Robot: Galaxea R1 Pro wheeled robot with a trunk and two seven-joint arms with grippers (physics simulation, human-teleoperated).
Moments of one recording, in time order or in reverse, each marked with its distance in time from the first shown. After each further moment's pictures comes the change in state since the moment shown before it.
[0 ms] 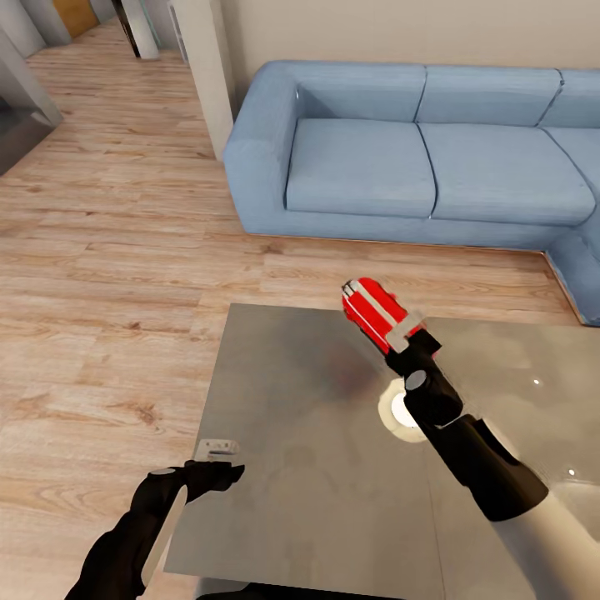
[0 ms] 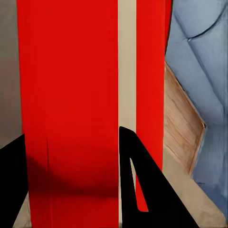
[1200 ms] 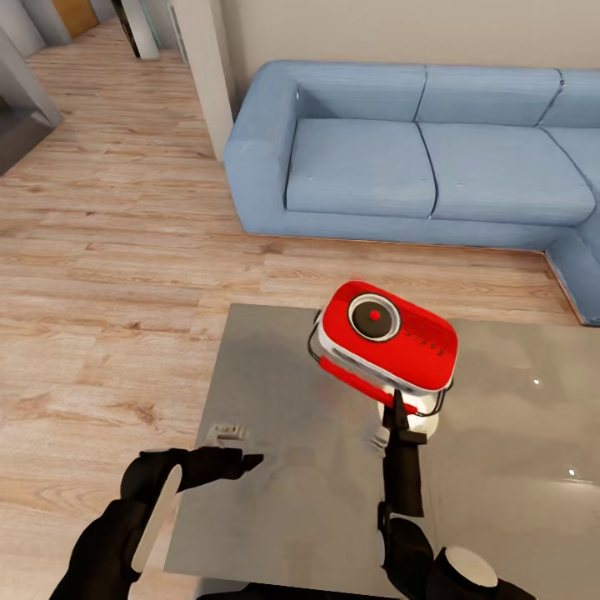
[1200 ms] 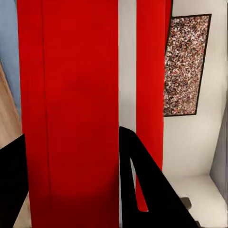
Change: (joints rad) left arm 0.000 0.000 -0.002 -0.221 0.057 0.244 -0.201; right arm 0.243 -0.084 0.557 0.213 0.055 -0.098 -1.188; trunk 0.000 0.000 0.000
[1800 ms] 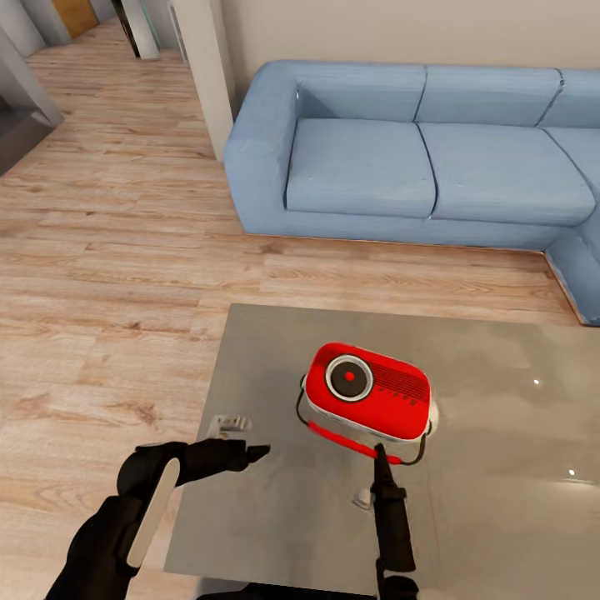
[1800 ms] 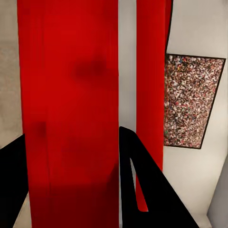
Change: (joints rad) left arm -0.007 0.000 0.000 -0.053 0.062 0.018 -0.046; right arm 0.001 0.247 0.017 0.802 0.012 -0.336 -0.297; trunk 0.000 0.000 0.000
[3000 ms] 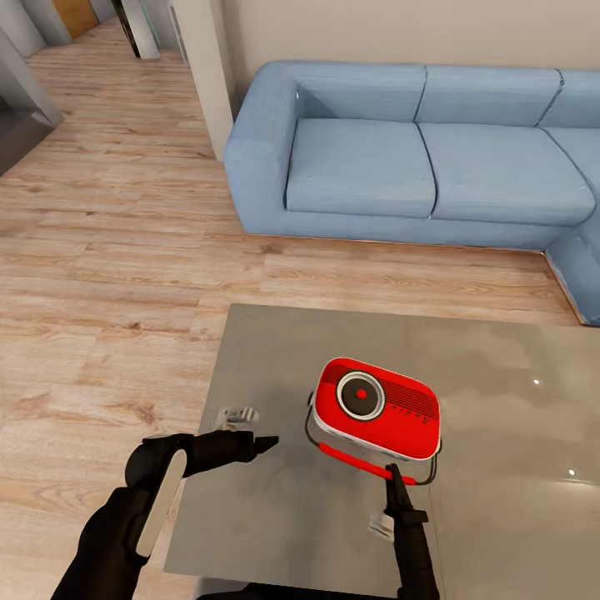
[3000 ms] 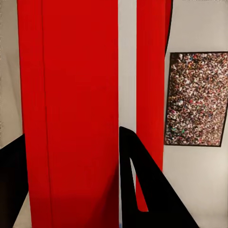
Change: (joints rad) left arm -0.029 -0.033 0.001 0.001 0.001 0.002 -0.022; right arm 0.056 -0.047 -0.003 0.044 0.008 -0.186 -0.042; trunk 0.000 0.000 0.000
